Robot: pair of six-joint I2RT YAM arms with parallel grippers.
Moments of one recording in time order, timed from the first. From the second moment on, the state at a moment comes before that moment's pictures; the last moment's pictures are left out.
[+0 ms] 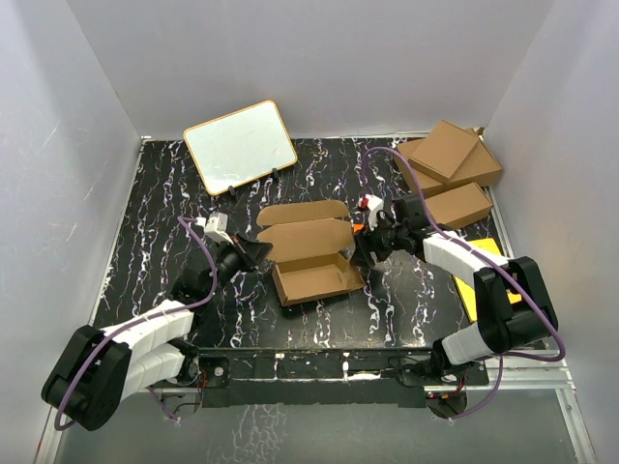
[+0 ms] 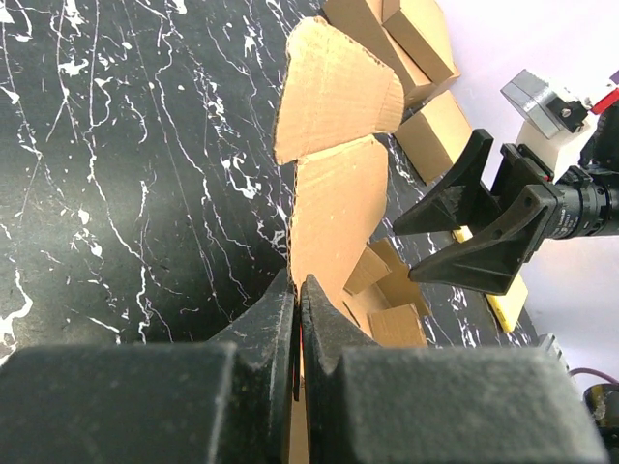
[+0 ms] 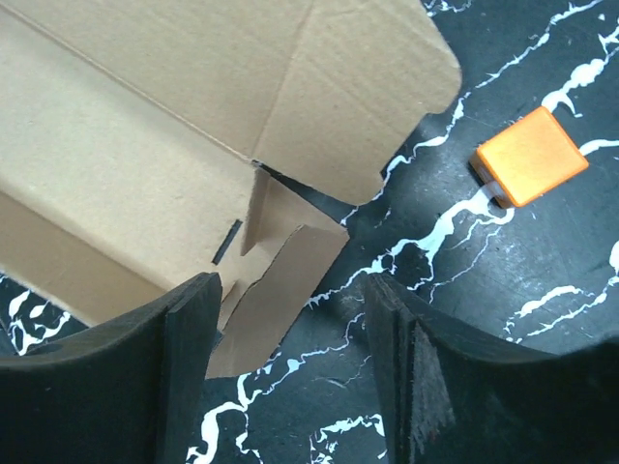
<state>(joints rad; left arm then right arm) -0.48 1.05 0.22 0.70 0.14 -0.70 0.28 1.46 0.77 -0.18 -0.66 -0.25</state>
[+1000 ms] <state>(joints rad) -0.62 1.00 0.26 0.62 -0.05 -0.62 0.32 1.39 0.77 -0.20 -0.57 -0.26</state>
